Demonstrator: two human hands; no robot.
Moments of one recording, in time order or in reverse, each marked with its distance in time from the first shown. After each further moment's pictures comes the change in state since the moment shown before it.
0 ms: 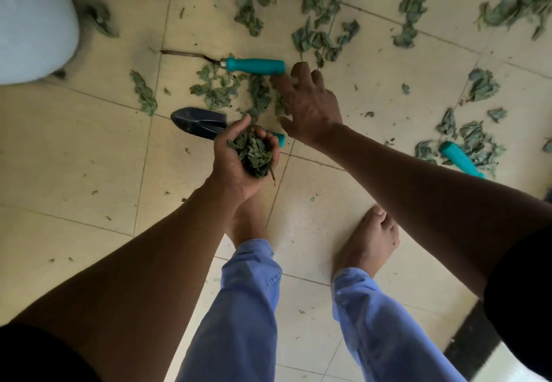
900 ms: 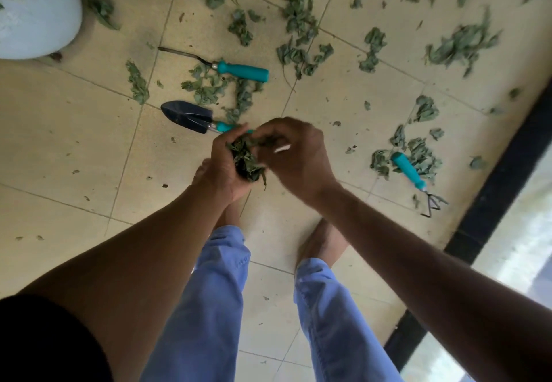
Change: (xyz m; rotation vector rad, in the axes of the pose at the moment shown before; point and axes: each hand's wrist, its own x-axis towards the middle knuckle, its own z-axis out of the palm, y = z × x) left_hand -0.041 -0.021 0.024 0.078 -0.059 -0.015; right_hand -0.124 -0.051 -0.103 0.793 0.121 0.071
